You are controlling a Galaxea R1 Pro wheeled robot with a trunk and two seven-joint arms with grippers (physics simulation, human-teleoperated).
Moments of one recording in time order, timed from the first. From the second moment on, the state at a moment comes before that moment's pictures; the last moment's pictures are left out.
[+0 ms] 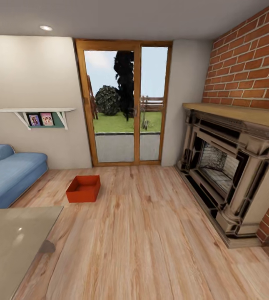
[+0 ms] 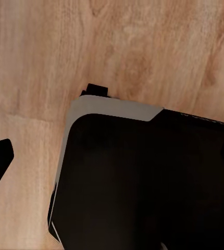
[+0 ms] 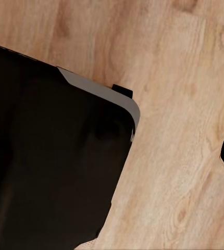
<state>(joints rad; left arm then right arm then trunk) -0.20 0.02 0.02 0.00 0.22 0.00 -0.02 -0.11 -0.01 0.10 0.02 0.25 -0.18 0.00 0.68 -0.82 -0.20</state>
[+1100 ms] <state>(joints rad) -0.20 0.02 0.02 0.00 0.22 0.00 -0.02 -0.11 -0.01 0.10 0.02 0.25 -0.18 0.00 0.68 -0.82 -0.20</state>
